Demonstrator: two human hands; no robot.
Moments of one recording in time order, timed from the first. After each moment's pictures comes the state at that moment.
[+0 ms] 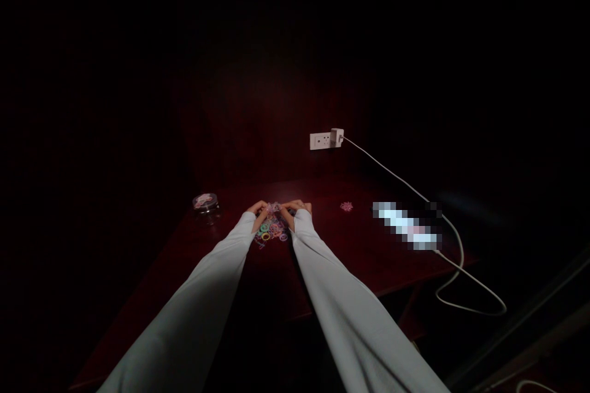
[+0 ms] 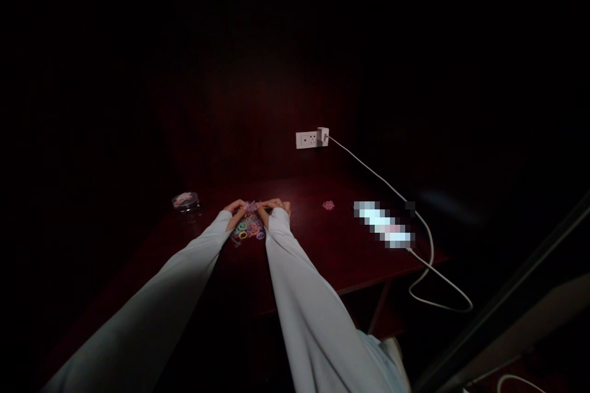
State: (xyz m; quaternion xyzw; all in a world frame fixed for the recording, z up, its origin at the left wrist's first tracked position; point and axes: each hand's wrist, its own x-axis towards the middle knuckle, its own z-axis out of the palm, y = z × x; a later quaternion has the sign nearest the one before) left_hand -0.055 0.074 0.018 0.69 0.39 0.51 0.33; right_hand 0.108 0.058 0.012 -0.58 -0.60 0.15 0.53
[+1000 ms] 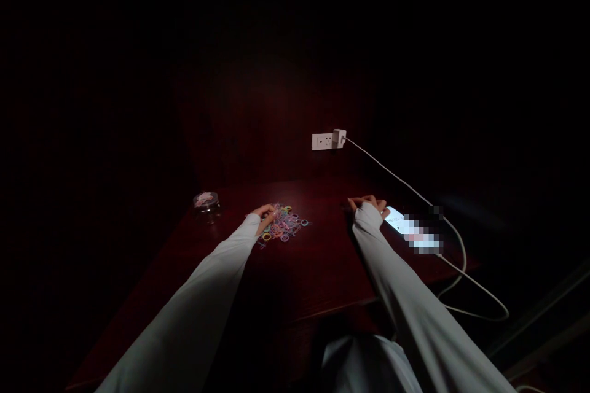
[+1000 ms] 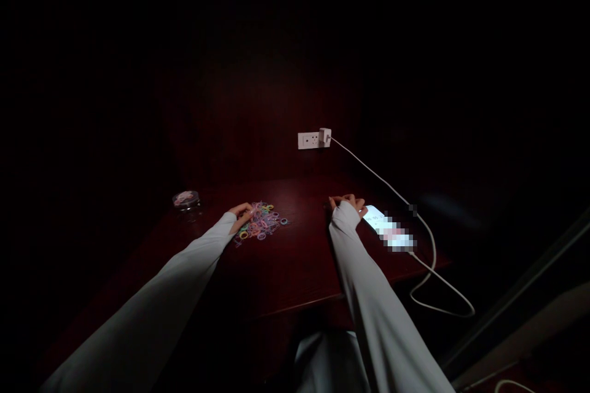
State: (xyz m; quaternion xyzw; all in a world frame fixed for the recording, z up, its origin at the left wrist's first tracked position) left_hand -0.056 0.067 0.026 0.71 0.40 0.46 0.35; right_hand 0.281 0.048 0.030 -0.75 -0.49 -0.04 0.45
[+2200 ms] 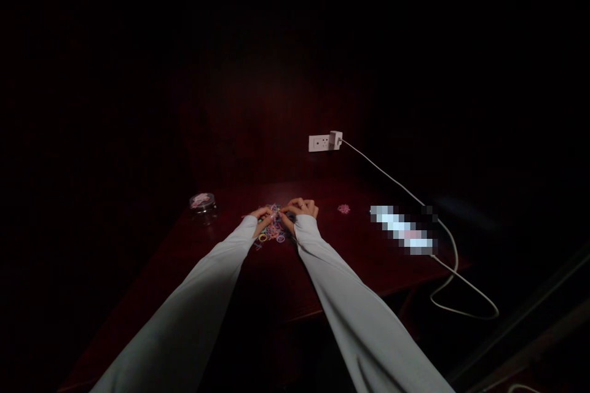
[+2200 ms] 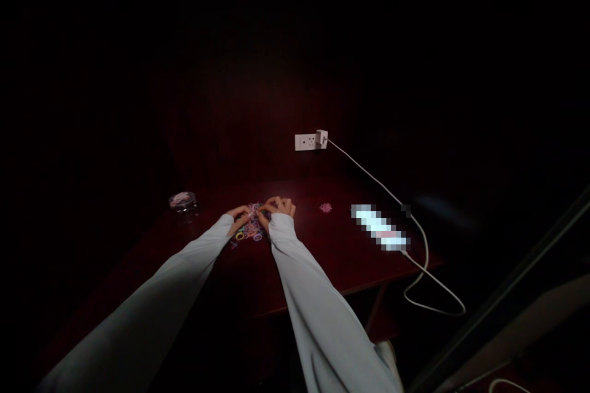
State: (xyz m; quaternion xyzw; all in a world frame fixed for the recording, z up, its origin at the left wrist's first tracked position) left_hand -0.046 0.059 0.030 0.72 0.39 0.45 0.35; right_hand 0.134 0.030 0.029 -0.54 -0.71 0.02 0.45
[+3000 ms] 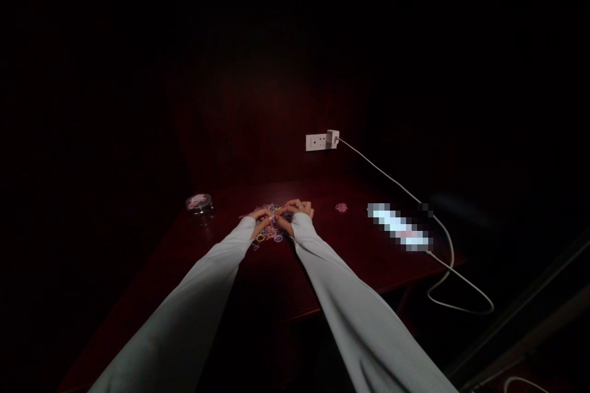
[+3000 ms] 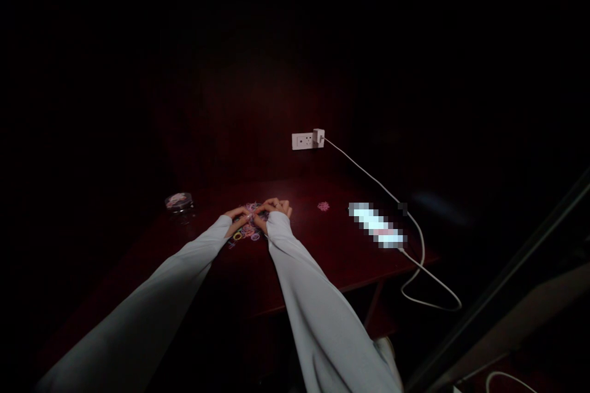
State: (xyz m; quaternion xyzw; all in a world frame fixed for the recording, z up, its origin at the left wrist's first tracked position) left_hand -0.044 0.068 0.013 0.73 0.39 0.46 0.32; right_hand 0.130 0.030 0.032 -0.56 -0.69 0.10 0.44
